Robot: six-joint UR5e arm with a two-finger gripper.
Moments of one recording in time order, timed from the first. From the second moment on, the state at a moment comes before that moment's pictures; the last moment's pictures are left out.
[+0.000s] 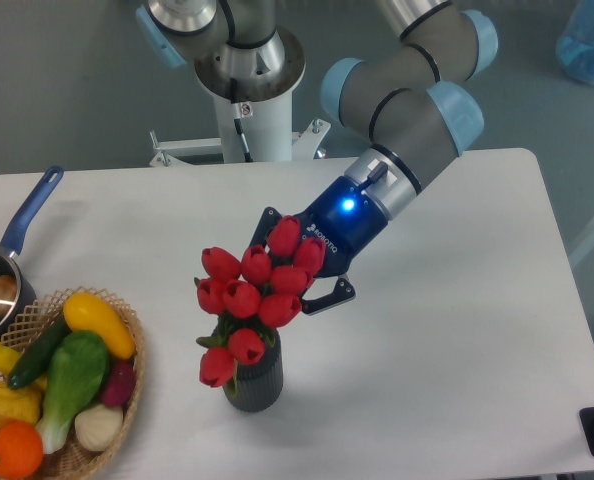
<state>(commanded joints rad) 2.62 -1.87 -1.66 -0.85 0.28 1.13</state>
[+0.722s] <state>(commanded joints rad) 2.63 -1.81 -1.63 -0.85 0.25 1.06</state>
